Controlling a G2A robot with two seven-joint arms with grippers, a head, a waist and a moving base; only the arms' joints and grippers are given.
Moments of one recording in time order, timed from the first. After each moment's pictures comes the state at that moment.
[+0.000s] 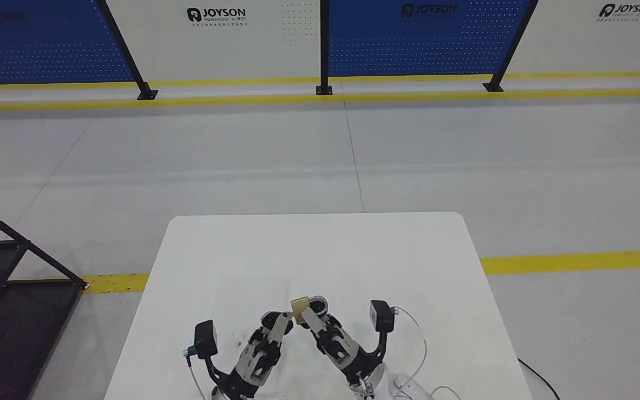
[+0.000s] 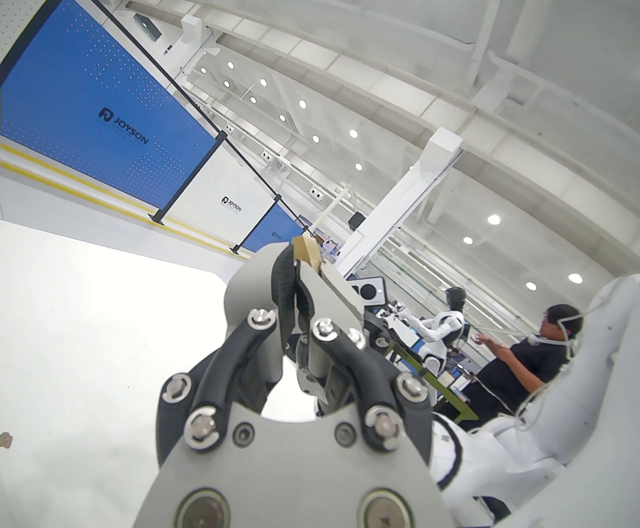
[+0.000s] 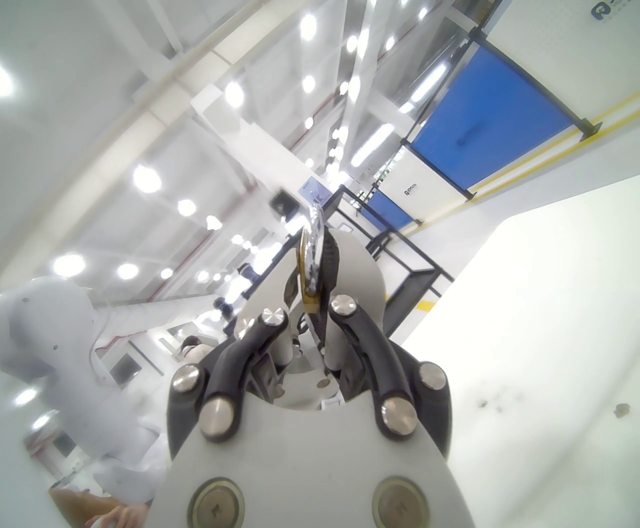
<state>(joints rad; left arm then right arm) 2.09 -1.23 -1.27 -1.81 0.82 -0.76 0.48 -1.70 -1.32 0.86 -1.57 -0.52 -0.79 -0.28</state>
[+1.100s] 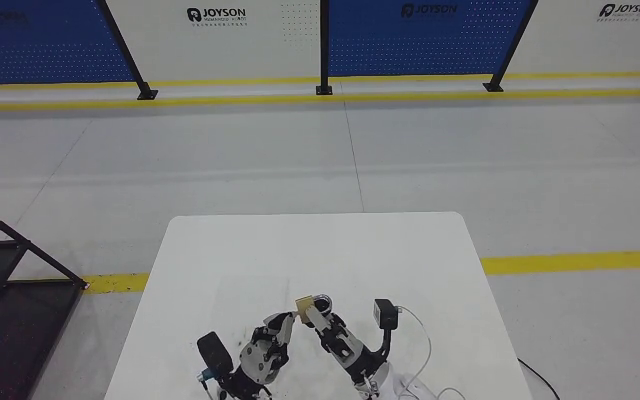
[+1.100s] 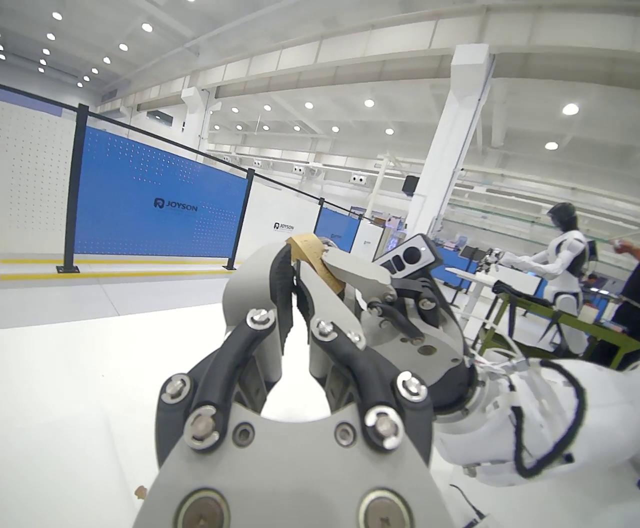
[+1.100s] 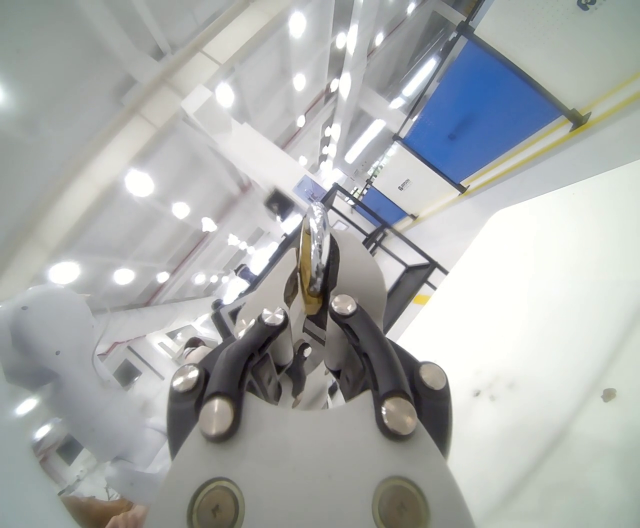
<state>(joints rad) 2.04 -1.23 -1.23 -1.75 1.36 -0.45 0.84 -1.73 -1.30 0.89 -1.60 -0.48 -0.77 -0.22</state>
